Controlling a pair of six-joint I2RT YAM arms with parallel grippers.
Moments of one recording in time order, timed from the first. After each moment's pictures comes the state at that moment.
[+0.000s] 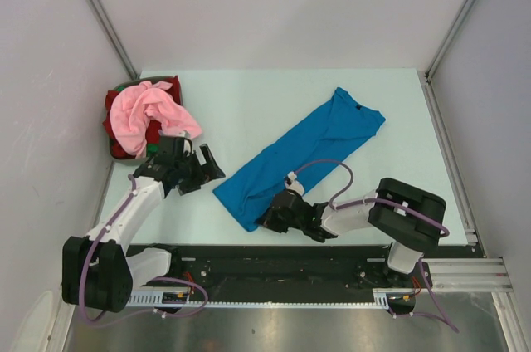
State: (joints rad) left arm -0.16 1.12 0.69 -0.52 0.20 -0.57; right arm 1.15 1.71 0.64 0.36 0.13 1.39
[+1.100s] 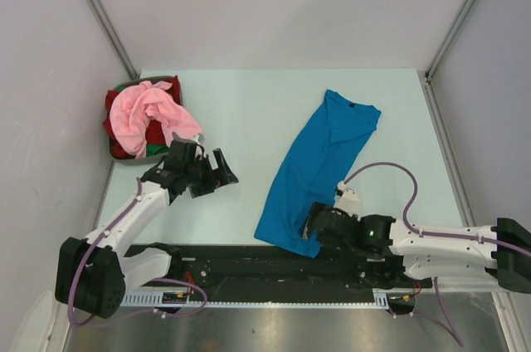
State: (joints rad) left arm -0.29 1.09 0.66 -0.47 0.24 -0.63; right arm 1.29 0.95 0.46 -0.53 0.41 1.42
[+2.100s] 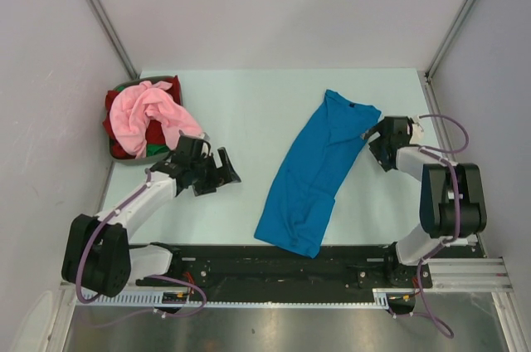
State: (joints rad) left arm -0.31 1.22 0.68 -0.43 0.22 -0.63; right arm 0.01 1.58 0.79 -0.04 0.15 0.93
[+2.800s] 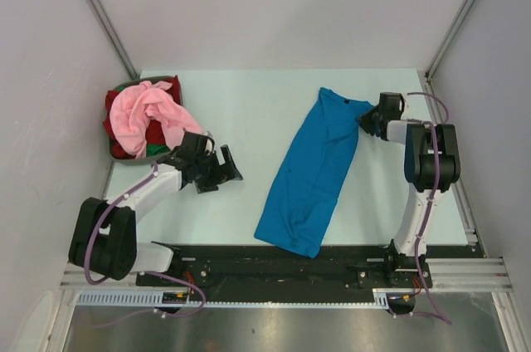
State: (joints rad) left arm -0.31 1.33 0.72 -0.40 0.22 -0.64; right arm -0.02 2.04 1.20 0.16 -0.04 0.95
